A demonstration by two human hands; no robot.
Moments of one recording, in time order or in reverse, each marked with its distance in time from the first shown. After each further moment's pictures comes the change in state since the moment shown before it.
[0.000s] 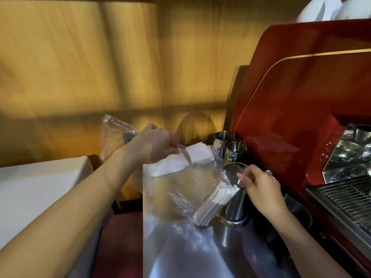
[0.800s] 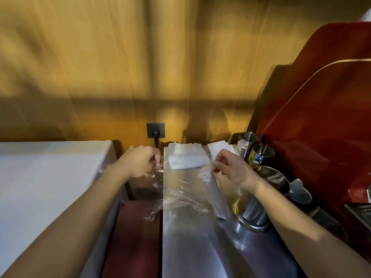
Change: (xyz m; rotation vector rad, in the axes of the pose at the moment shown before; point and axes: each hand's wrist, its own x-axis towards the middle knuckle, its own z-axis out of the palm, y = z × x) left_hand -0.083 -0.075 0.047 -0.253 -0.171 -0.386; right_hand 0.051 -0.086 0.069 0.183 -0.522 -0.145
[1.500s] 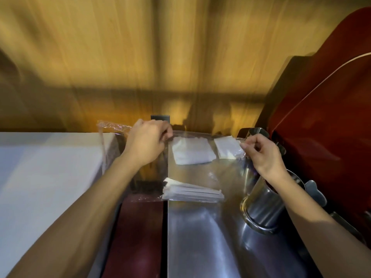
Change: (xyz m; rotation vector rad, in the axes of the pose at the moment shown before) left_hand 0.011 0.008 -0.014 -0.048 0.488 0.125; right_hand 0.018 0.021 -0.021 0.040 0.421 -0.013
